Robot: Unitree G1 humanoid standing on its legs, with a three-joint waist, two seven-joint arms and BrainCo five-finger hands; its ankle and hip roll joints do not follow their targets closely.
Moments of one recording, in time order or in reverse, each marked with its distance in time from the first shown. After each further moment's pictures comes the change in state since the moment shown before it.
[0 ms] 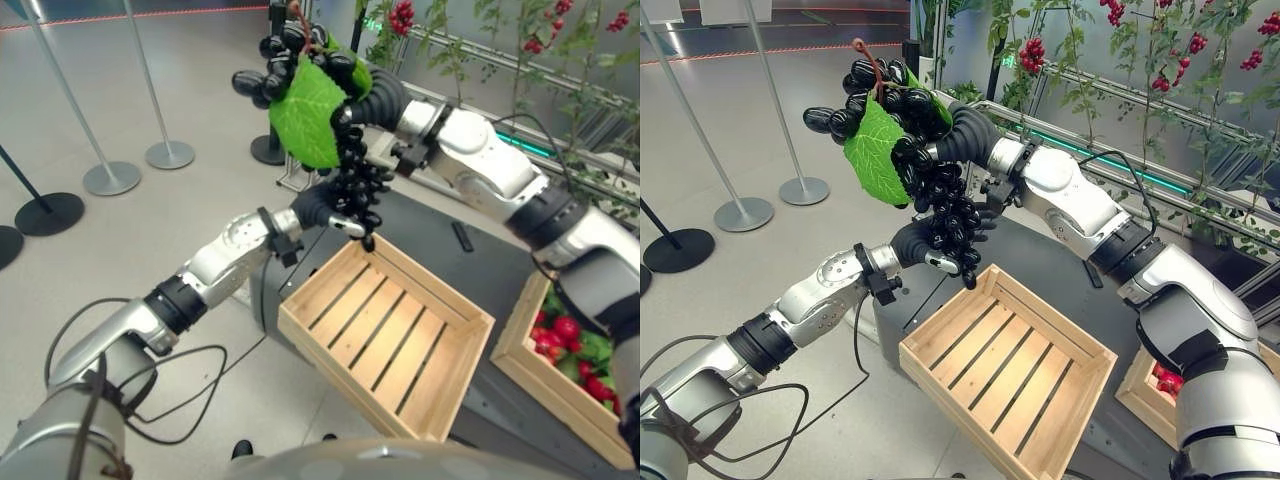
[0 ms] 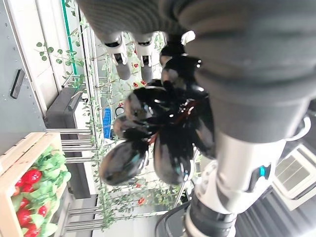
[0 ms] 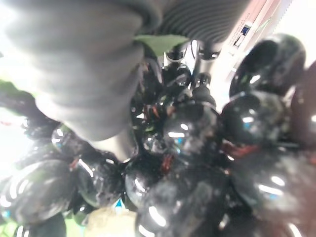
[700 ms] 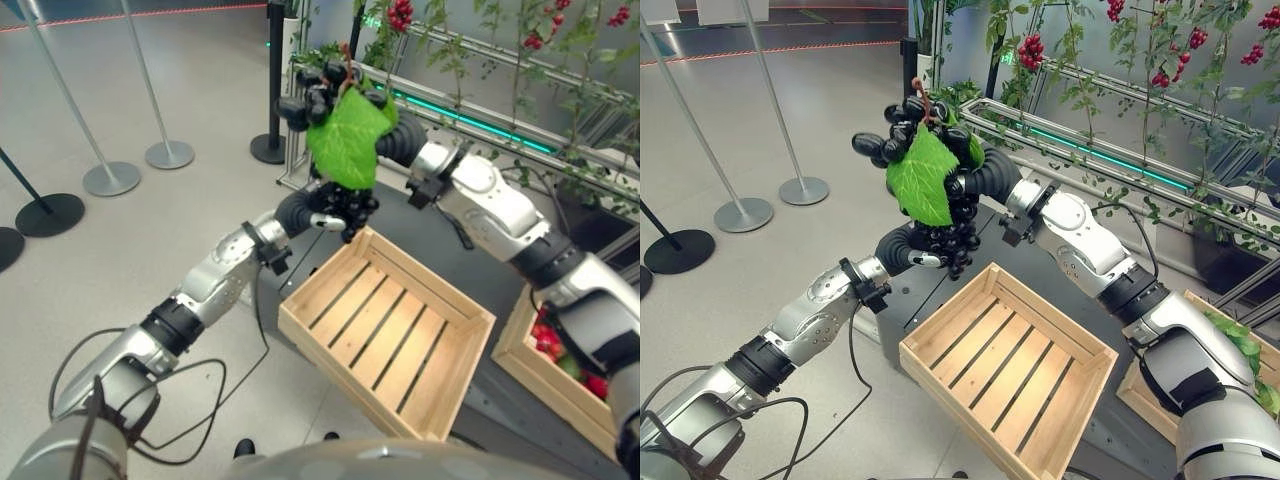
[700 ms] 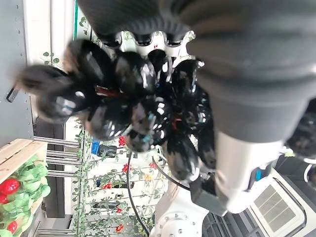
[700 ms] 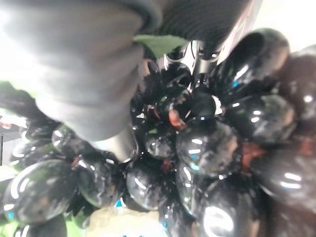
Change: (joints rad) left arm 0.123 -0.037 0.109 0.004 -0.023 0.001 0.028; right arm 0.245 0.006 -0.117 -0.113 -0.001 0.021 0.023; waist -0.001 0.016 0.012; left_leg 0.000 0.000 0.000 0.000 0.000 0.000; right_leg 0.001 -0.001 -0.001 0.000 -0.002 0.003
